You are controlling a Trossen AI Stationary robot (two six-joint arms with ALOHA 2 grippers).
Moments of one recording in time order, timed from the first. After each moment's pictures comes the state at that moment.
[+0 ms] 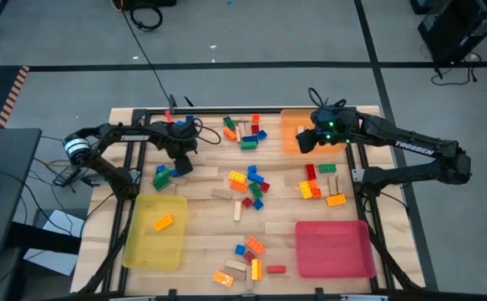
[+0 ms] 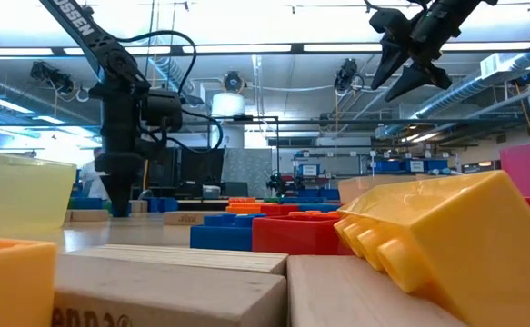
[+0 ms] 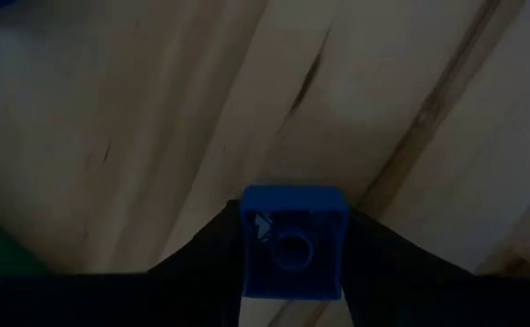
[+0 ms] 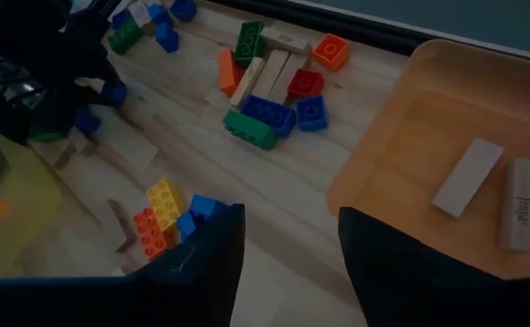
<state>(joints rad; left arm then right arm) 0.61 1.52 0.73 -0.66 -0.04 0.17 -0.40 1.03 0.96 -0.72 0.09 0.66</state>
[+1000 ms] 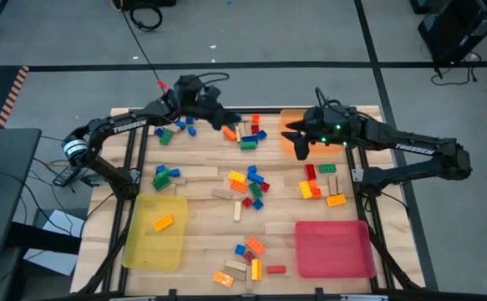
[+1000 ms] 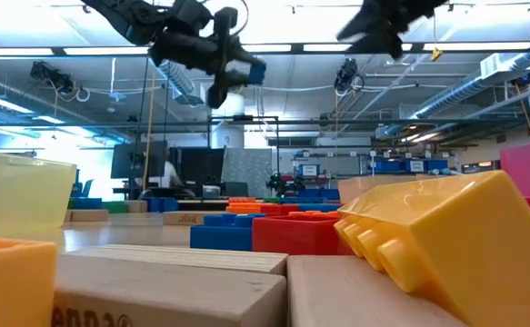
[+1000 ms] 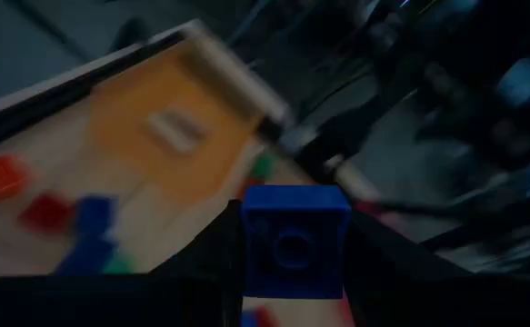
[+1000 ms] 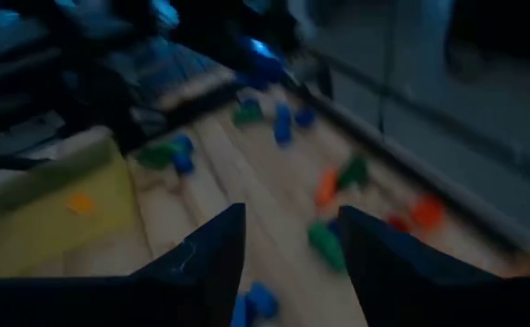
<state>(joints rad) 0.61 1.49 1.14 0.04 0.58 -0.57 -0.27 1.04 0.96 -0.30 0.09 0.22</state>
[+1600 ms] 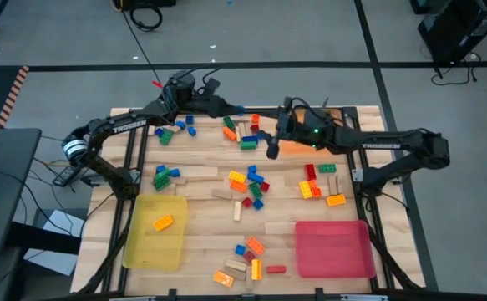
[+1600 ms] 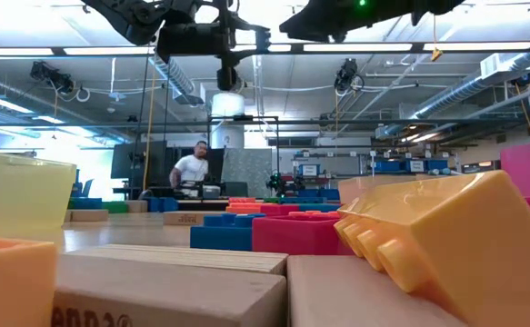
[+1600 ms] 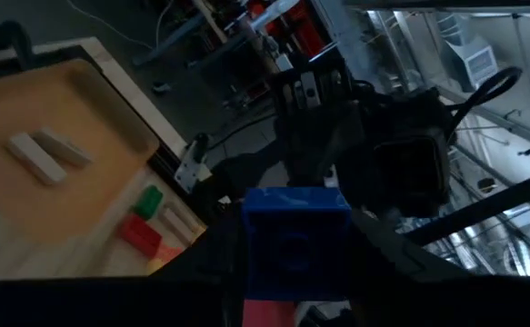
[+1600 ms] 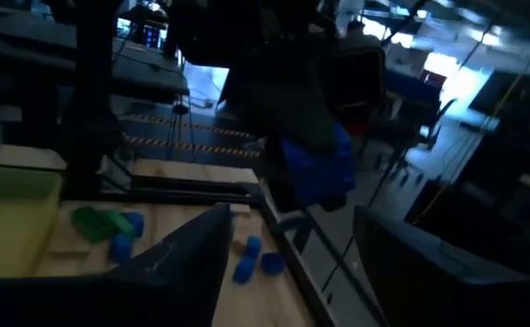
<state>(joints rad) 0.61 1.49 1.14 0.29 0.72 -0.93 -0.23 1.34 0.96 0.32 0.14 -0.30</state>
